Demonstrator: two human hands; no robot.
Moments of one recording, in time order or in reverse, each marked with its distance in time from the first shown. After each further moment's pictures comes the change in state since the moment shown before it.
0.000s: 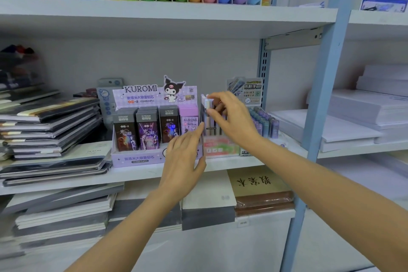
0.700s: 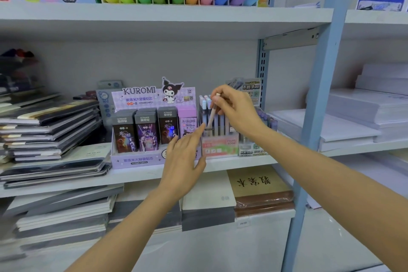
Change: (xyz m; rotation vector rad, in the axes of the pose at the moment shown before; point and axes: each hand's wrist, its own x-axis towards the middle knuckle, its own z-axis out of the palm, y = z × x) left_hand 0.004 0.001 0.003 -0.025 0.001 -0.001; right_hand 0.016 -0.005 -0.022 0.241 -0.048 0.084
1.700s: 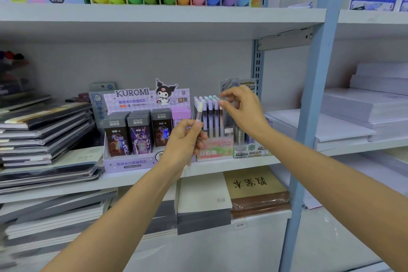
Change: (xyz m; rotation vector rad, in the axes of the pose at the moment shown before) left_hand 0.042 0.028 -0.020 -0.976 -0.055 -0.467; right_hand -0.001 0.027 -0.019 -0.259 0.120 0.110
